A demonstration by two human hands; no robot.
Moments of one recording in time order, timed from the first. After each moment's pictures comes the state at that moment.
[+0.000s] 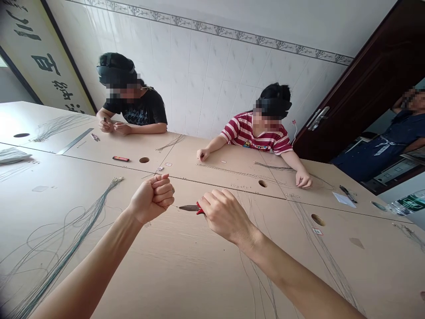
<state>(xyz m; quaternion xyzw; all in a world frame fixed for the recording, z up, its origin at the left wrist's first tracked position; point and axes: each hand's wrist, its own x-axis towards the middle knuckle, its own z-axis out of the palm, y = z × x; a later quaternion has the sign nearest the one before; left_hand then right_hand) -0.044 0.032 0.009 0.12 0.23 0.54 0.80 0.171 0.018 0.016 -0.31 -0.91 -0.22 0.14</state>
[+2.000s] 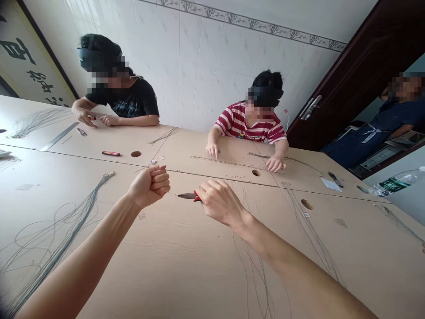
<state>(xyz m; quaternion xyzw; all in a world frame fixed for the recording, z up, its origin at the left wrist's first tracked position) -0.039 0.051 0.004 0.15 0.28 0.52 0.79 0.180 0.026 0.008 -0.36 -0.91 -0.19 0.07</state>
